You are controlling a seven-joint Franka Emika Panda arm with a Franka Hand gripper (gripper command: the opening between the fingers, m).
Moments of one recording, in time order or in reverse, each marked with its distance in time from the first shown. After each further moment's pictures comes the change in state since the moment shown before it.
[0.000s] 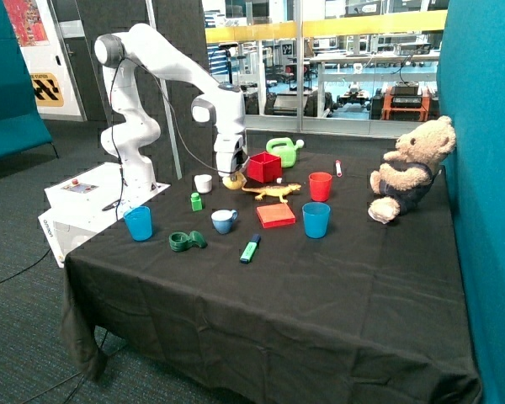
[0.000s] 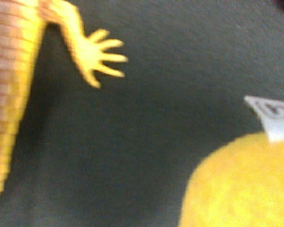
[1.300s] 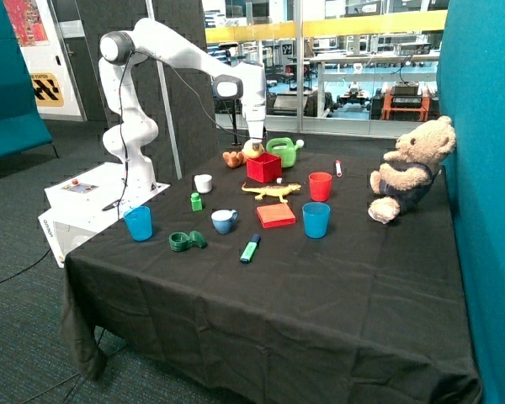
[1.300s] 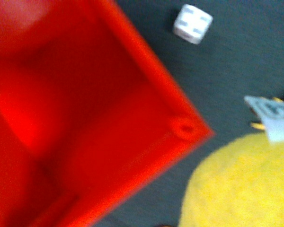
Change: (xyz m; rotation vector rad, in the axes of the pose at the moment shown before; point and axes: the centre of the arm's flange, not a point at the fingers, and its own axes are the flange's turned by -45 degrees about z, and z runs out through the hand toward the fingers) arm 0.031 -0.175 -0.044 0.000 -0.001 -0.328
